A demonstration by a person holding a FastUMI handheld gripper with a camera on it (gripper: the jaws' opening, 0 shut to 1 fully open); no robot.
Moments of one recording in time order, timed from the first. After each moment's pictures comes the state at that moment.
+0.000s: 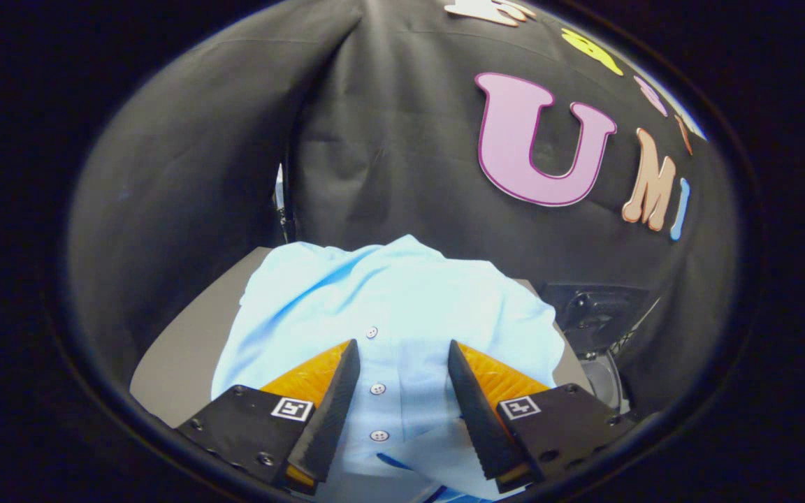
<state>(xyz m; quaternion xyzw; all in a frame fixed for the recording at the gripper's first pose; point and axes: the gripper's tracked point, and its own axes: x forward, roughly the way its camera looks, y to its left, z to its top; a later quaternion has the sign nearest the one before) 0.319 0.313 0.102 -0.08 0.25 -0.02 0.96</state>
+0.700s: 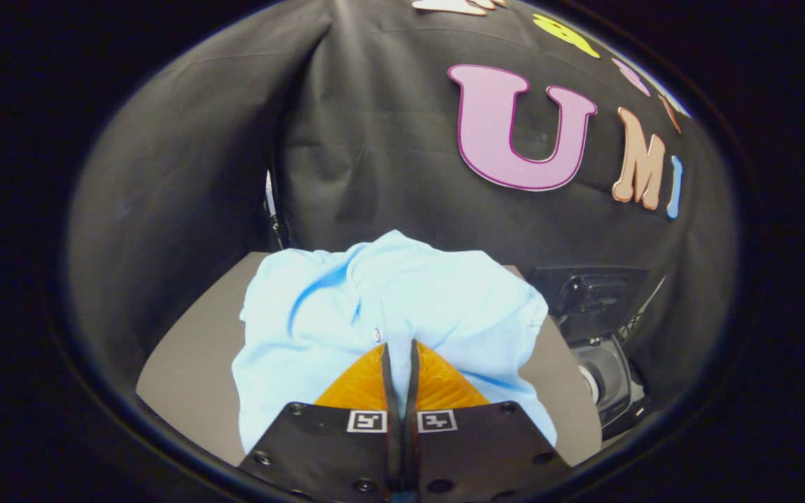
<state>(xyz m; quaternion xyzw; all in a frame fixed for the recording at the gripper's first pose) 0.301 0.289 0.105 -0.08 0.26 -0.04 0.96</state>
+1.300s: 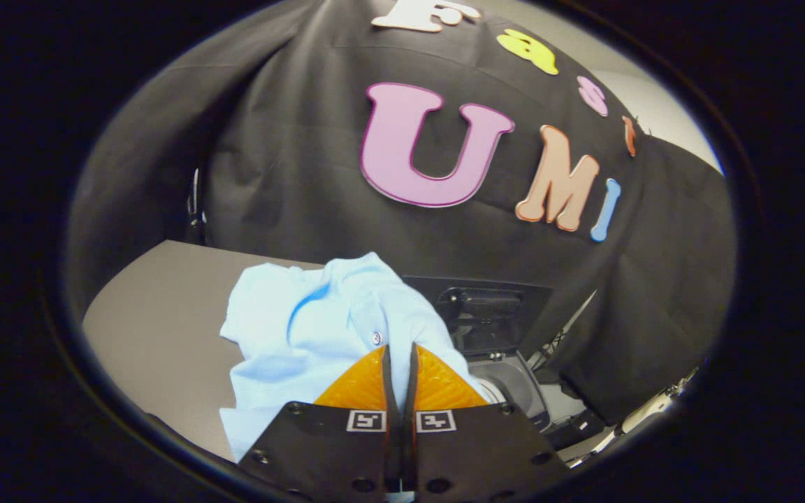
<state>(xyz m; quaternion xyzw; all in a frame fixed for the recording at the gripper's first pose) 0.261 0.139 0.144 -0.12 0.19 -0.17 0.96</state>
